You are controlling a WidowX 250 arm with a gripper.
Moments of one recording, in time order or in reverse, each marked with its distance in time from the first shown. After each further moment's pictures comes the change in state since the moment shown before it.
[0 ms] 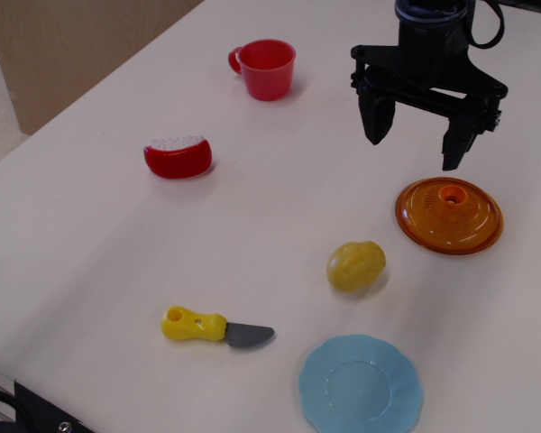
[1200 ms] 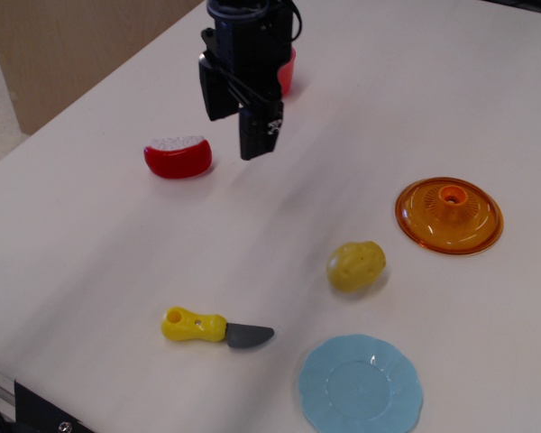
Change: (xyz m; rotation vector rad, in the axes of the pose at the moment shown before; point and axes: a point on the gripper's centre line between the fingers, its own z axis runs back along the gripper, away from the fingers) arm -0.036 0.135 -0.006 0.091 0.120 -0.436
